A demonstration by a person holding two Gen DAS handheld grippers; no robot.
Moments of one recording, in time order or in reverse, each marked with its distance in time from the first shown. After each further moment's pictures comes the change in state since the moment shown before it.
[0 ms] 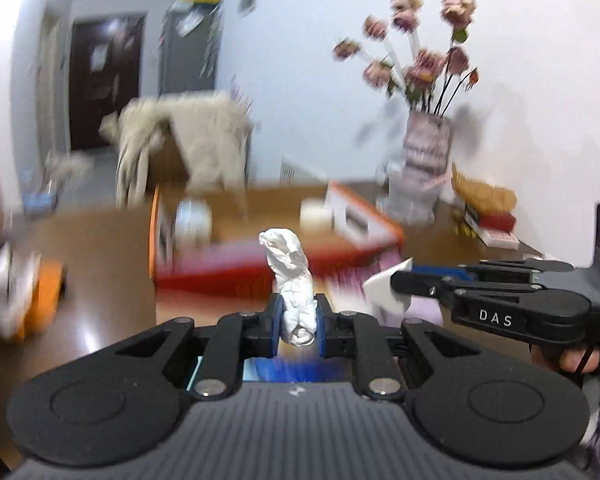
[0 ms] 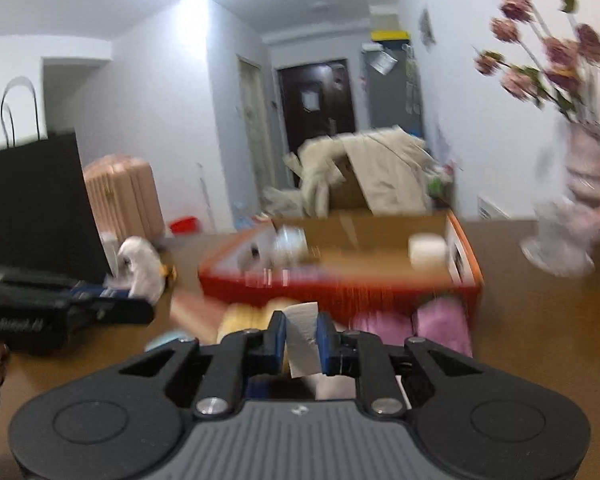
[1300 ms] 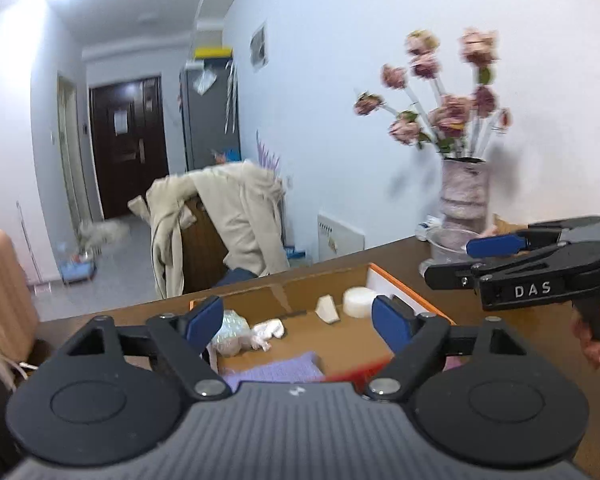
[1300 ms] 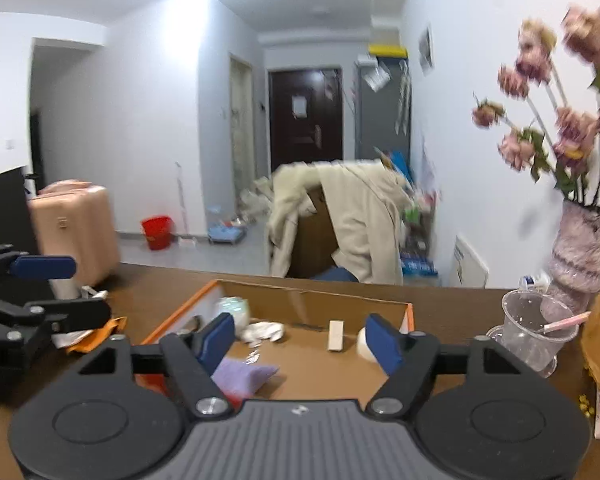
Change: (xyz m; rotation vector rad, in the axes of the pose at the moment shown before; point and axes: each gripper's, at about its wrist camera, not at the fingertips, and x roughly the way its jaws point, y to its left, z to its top) left arm -0.004 -0.016 0.061 0.082 -0.136 0.140; right arm 0.011 -0.023 0.106 -0.105 -0.020 -0.105
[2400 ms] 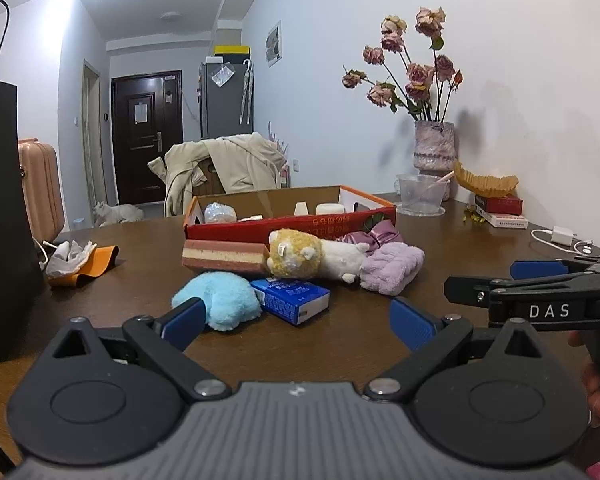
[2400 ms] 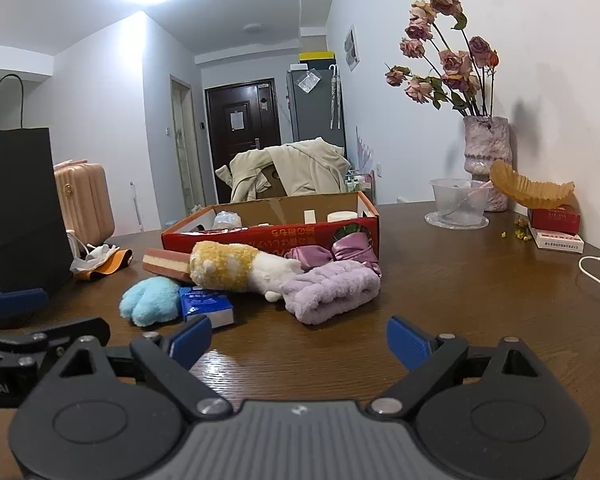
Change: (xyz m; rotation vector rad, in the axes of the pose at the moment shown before) left arm -0.114 -0.066 -0.173 -0.066 -0.001 0.038; right arm -0.135 0.071 -0.200 0.166 -0.036 -0.175
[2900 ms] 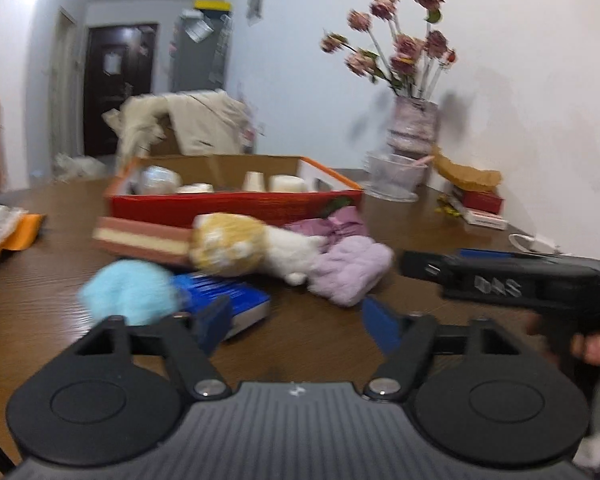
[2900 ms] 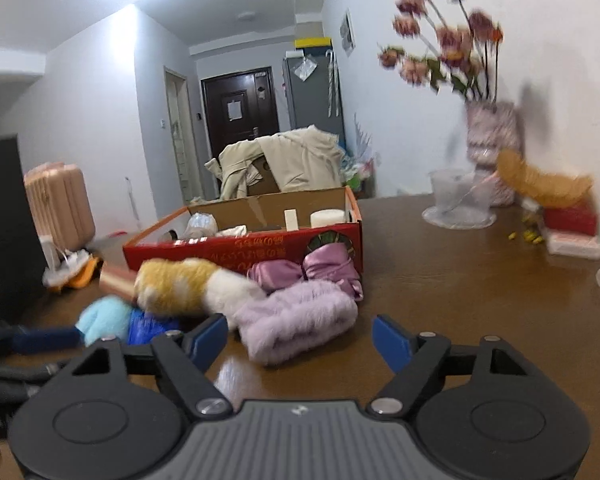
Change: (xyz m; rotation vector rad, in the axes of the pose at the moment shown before) left arm 0.083 -0.019 0.026 -0.096 0.130 -0.158; right arm 0.073 -0.052 0.037 0.049 0.054 0.045
